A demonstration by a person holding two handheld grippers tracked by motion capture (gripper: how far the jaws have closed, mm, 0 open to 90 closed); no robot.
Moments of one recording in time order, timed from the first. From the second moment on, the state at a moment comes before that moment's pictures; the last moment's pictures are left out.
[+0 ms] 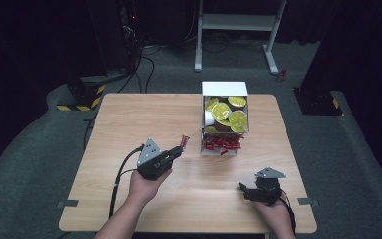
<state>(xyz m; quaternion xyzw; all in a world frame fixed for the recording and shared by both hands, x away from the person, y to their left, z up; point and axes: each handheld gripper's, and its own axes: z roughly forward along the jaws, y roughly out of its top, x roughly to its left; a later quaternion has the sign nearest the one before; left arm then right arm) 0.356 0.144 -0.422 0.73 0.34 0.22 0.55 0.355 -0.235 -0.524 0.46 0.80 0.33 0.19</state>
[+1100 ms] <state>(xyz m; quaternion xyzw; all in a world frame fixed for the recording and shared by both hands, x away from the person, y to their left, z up) 0.389 0.182 -0.446 0.72 0.39 0.24 0.52 0.356 -0.236 -0.524 0.46 0.80 0.33 0.18</state>
